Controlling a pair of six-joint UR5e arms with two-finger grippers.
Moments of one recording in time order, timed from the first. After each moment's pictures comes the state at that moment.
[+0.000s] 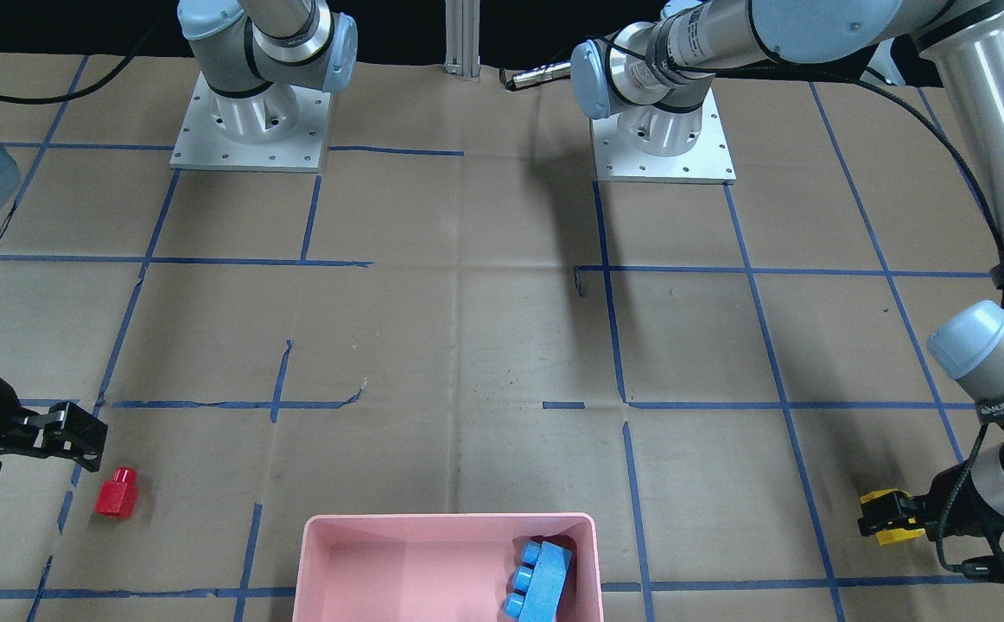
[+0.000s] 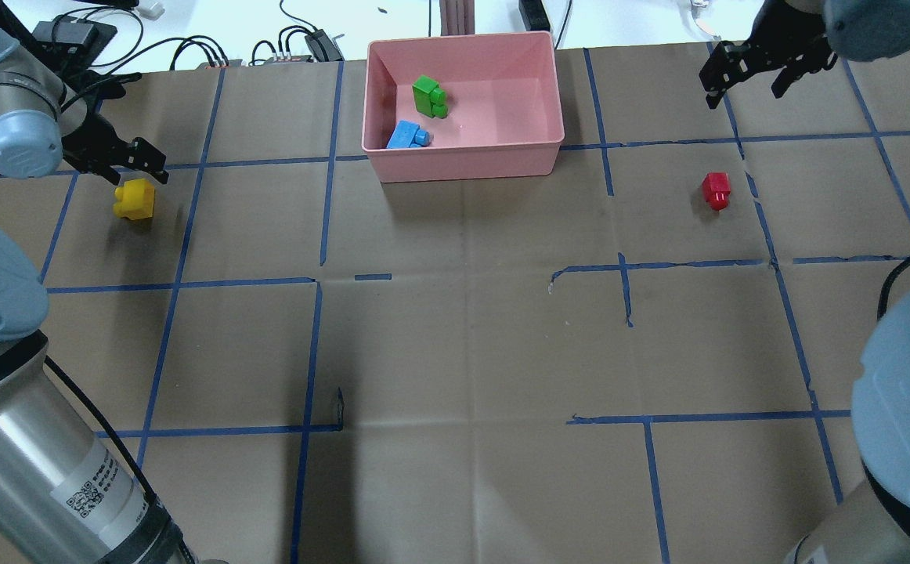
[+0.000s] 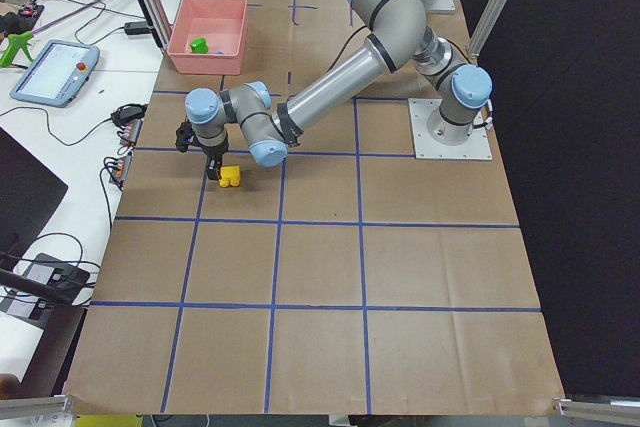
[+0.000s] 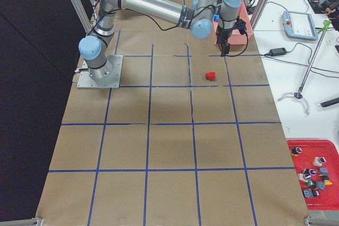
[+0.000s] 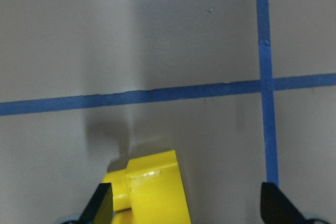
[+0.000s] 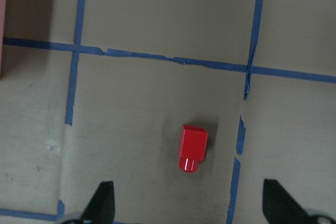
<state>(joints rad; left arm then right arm) -1.11 -2.32 -1.31 -1.03 1.49 0.53 1.33 -1.14 1.44 -1.98 -1.56 -0.35</state>
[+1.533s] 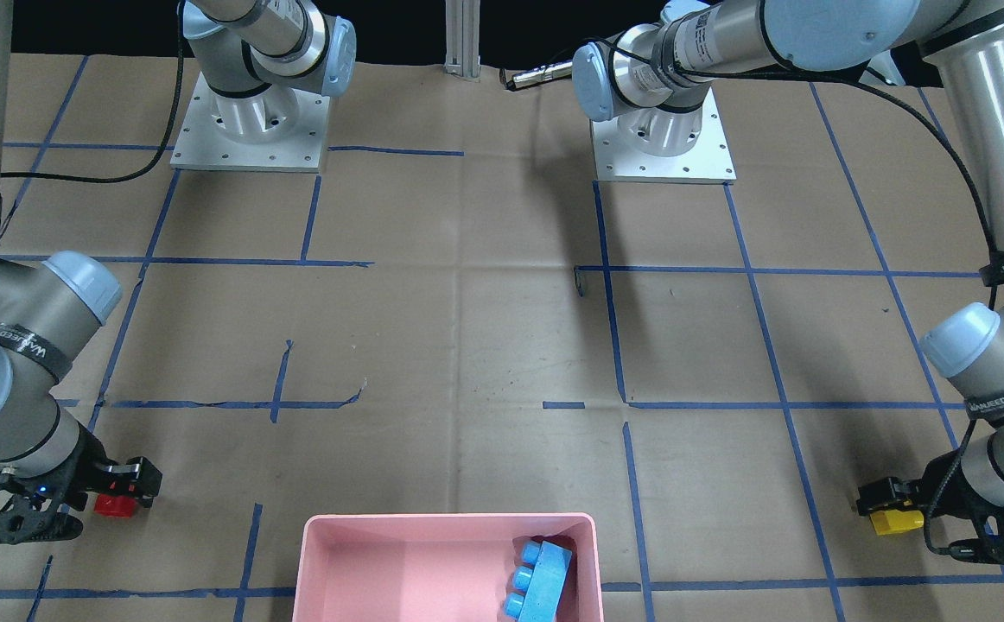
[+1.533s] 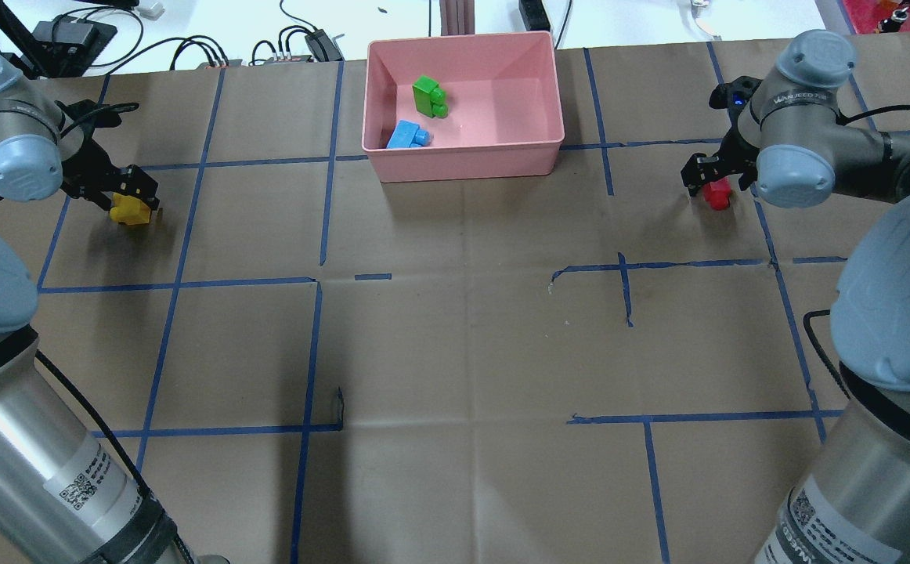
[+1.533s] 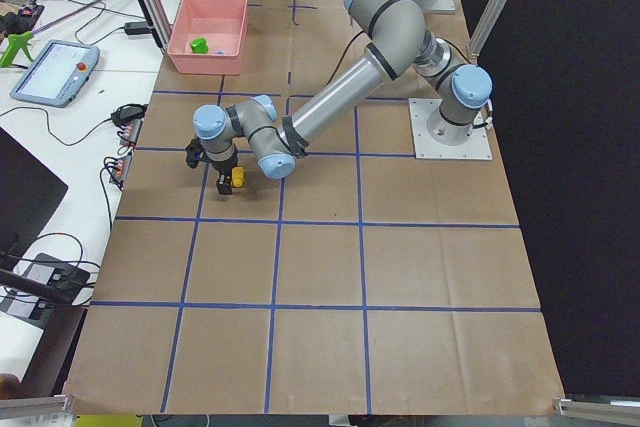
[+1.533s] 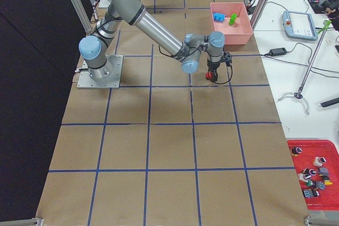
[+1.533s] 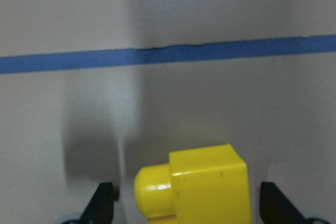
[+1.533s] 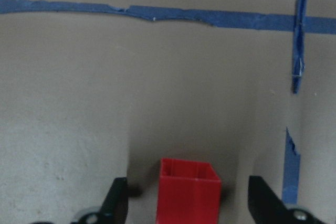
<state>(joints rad) -1.08 -2.32 -1.38 -1.02 1.53 0.55 1.30 -0.96 1.64 -2.37 -1.56 -0.33</state>
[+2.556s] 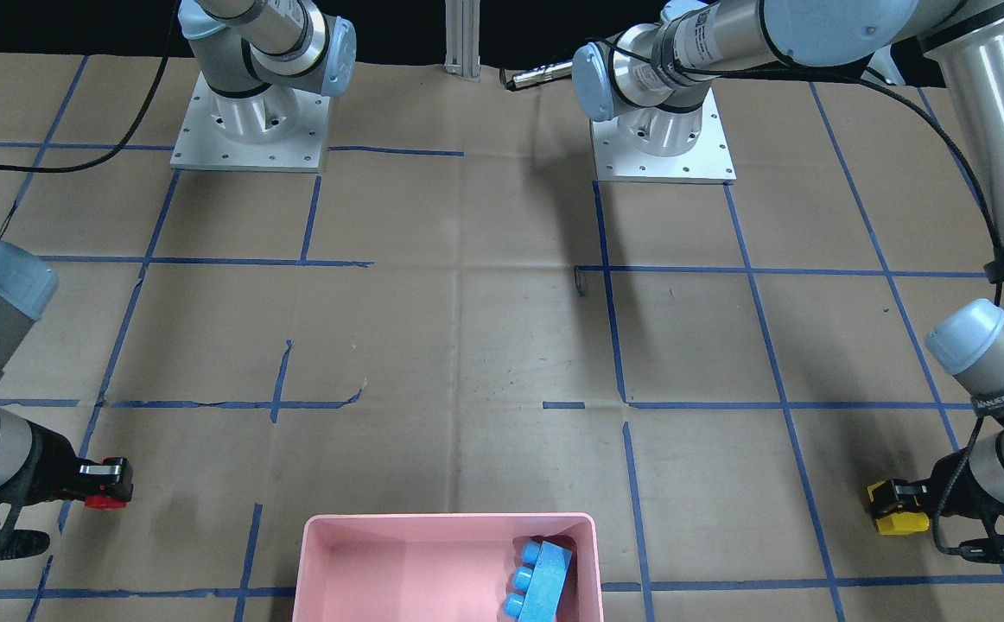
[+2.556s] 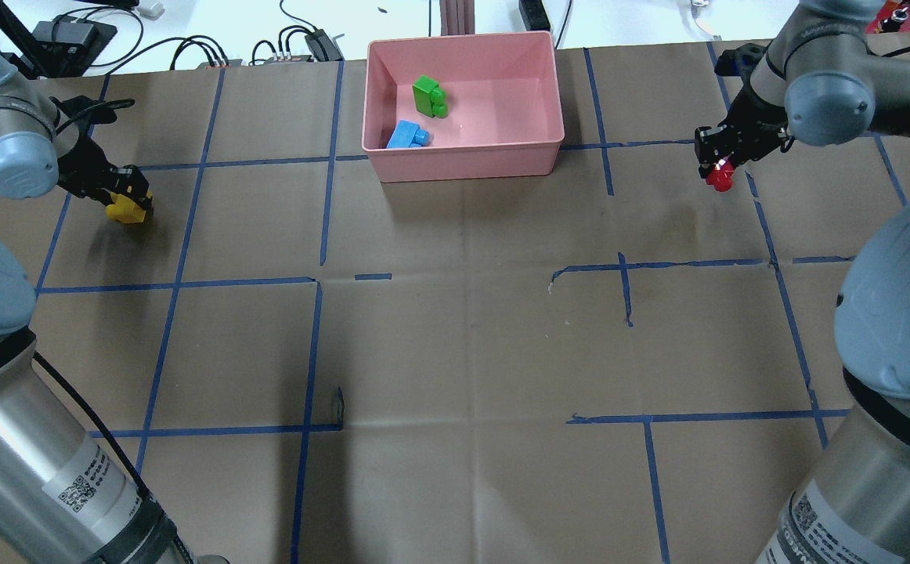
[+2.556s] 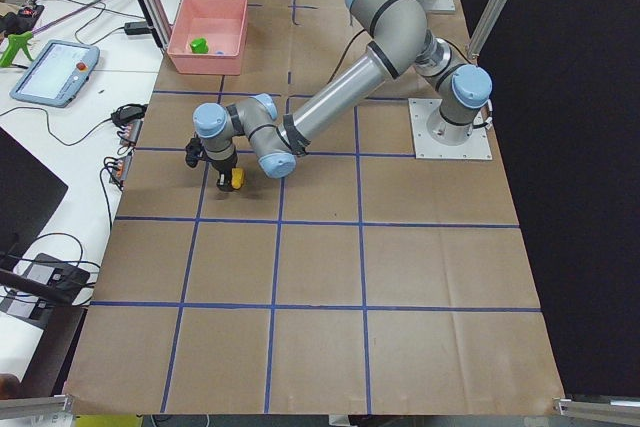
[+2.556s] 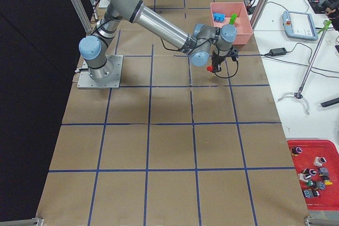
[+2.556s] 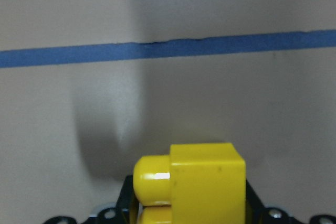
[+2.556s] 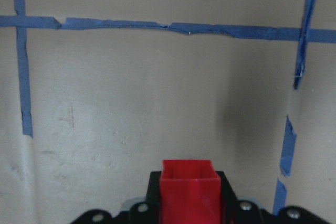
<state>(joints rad) -1.08 -2.31 -1.36 -1.01 1.54 0.55 1.30 -0.98 1.39 -1.92 -1.48 -0.33</state>
